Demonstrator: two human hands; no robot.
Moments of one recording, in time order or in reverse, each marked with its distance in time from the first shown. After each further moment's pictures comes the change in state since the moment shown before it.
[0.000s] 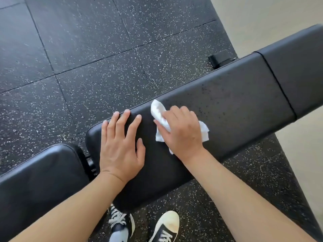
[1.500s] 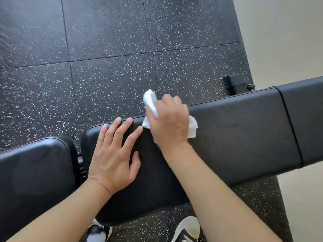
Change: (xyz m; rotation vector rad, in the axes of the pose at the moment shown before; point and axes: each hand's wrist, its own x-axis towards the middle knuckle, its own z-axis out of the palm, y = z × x) left_hand 0.002 0.002 0.000 0.024 -0.016 -0.014; right_hand 0.077 -0.025 0.020 -0.003 -0.171 0.072
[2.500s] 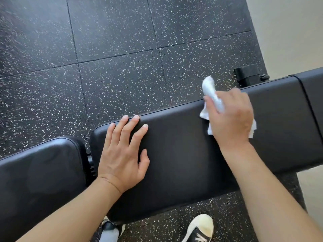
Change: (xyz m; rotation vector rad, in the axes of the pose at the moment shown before) left_hand 0.000 -0.003 0.004 0.011 0.020 0.006; right_hand -0.002 0.112 -0.020 0.047 0.205 0.082
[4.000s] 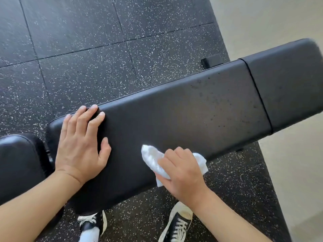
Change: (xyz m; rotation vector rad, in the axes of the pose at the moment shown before) left_hand -0.001 0.001 0.003 -0.024 0.031 0.007; right_hand -0.167 0.014 -0.053 0.182 -0.265 -0.408
